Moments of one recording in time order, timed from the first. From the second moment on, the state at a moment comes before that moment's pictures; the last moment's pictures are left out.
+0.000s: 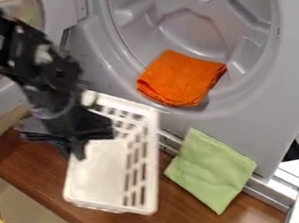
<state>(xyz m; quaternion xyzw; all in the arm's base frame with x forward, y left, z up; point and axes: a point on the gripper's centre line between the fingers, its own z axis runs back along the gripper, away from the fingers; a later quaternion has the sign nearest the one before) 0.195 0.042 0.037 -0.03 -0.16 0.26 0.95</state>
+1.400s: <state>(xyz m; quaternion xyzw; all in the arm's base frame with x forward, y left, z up) 0.216 0.078 -0.011 0.00 -0.14 0.25 0.96</state>
